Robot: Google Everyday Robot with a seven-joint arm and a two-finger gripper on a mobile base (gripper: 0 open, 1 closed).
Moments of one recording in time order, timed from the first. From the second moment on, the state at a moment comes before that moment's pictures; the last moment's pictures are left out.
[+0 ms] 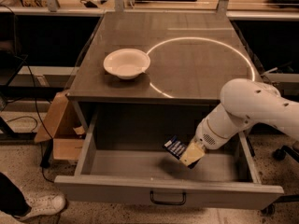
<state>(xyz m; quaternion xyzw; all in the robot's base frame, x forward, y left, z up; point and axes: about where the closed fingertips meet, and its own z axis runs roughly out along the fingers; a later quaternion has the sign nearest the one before) 0.469 -0.137 0.667 -0.44 0.88 0.15 0.11</state>
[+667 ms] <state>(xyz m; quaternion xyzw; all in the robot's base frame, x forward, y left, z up) 0.487 -0.140 0.628 -0.44 0.88 0.15 0.11</state>
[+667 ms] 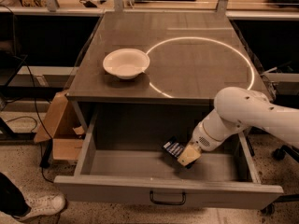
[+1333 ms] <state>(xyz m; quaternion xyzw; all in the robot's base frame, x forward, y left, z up) 0.489 -0.143 0.591 -0.43 0.88 0.16 0.10</state>
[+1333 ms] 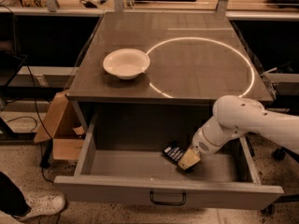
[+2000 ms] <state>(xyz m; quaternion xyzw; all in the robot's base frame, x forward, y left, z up) 0.489 -0.143 0.591 -0.43 0.88 0.16 0.10</state>
